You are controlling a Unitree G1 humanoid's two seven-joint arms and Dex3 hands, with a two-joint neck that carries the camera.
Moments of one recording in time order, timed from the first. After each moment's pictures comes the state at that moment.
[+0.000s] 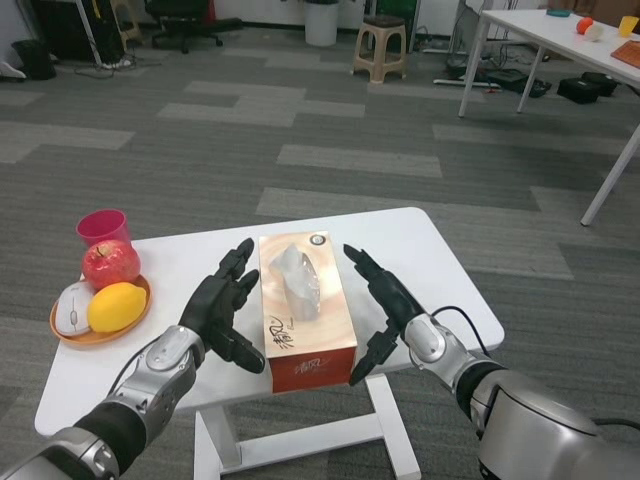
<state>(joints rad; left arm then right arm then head) -0.53 0.20 -0.44 0.91 -0.46 -0.44 -0.09 -0.75 -0.21 0.94 1.35 0.35 -0.66 -0.23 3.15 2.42</state>
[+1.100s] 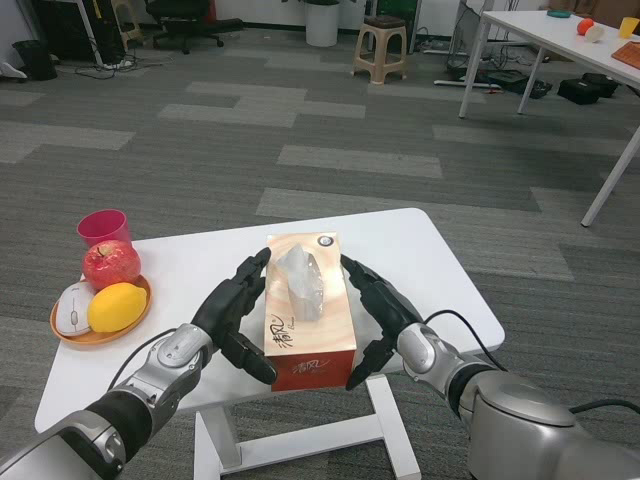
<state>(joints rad) -0.59 0.20 -0.55 1.02 -0.40 -0.45 -0.09 -0.77 -0.16 1.13 1.45 0.35 -0.65 -0.34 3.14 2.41</state>
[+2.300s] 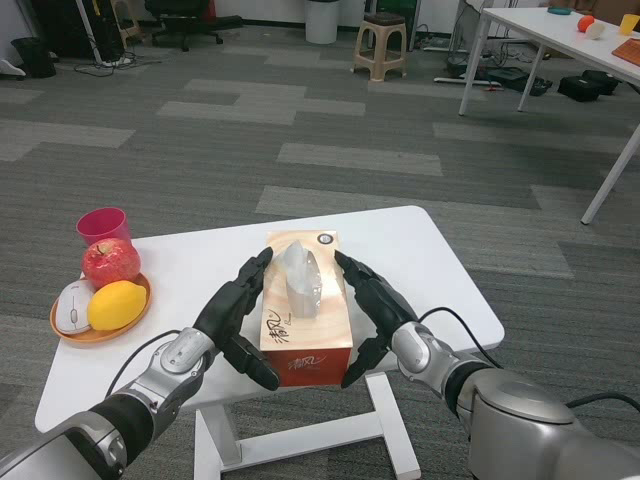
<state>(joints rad) -0.59 0.19 -0.61 1.05 -0.40 -0.53 -0.03 -0.77 -0.16 1.16 1.41 0.35 -0.65 -0.38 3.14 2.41</state>
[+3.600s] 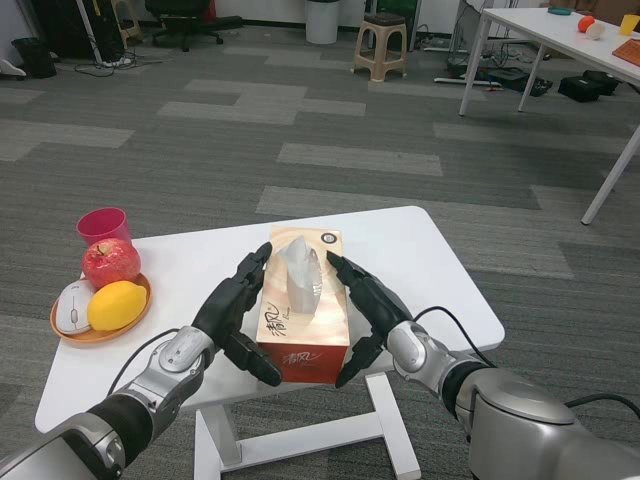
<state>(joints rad) -0.59 0.20 -0.60 1.02 -0.43 -0.54 -0.05 -0.77 -0.16 1.15 1.37 0.35 -0.65 -0.38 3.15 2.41</state>
